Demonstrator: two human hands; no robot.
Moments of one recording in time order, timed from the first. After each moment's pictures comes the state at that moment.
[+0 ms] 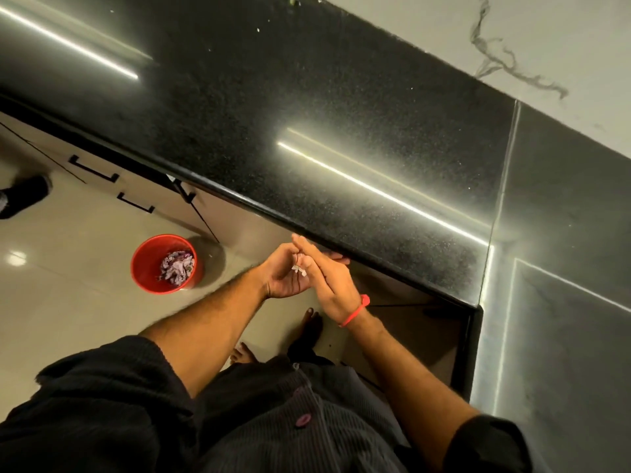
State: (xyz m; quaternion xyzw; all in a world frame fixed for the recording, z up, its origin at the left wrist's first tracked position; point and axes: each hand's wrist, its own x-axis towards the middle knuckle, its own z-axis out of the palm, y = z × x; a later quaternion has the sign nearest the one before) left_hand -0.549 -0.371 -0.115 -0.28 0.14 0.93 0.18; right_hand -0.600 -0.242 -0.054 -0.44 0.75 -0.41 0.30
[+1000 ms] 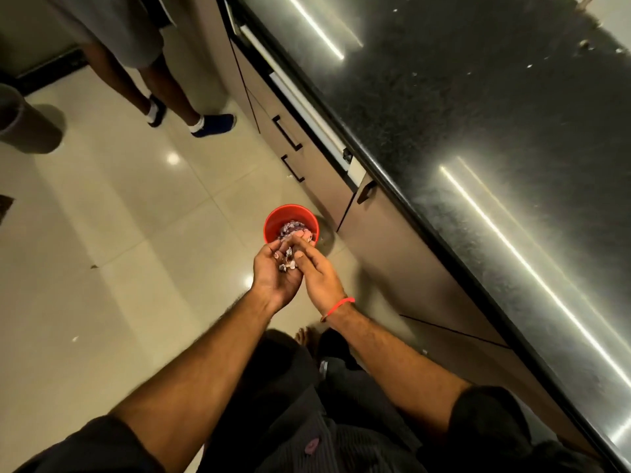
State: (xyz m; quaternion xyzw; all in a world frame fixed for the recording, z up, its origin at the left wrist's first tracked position) left_hand -0.322 -0.493 -0.127 -0.44 -0.09 0.80 -0.40; right_hand -0.407 -0.449 -0.117 -0.29 0.60 -0.44 0.60
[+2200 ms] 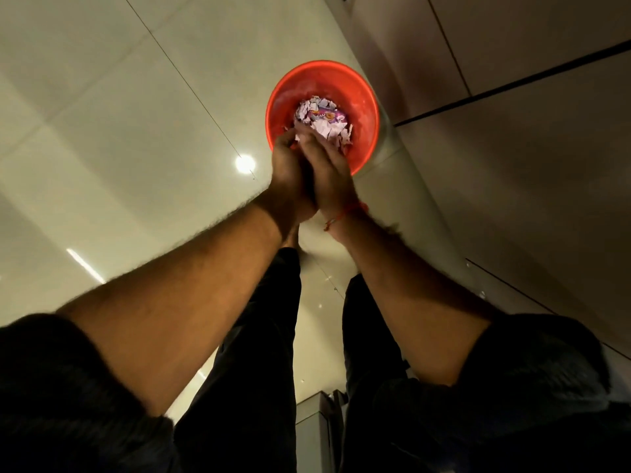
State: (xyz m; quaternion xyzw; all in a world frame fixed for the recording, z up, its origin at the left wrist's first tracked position) left_hand -0.284 -0.628 -0.467 -0.55 -0.06 0.79 -0.25; right_hand -0.339 -0.591 -0.492 -0.19 0.65 -0.42 0.61
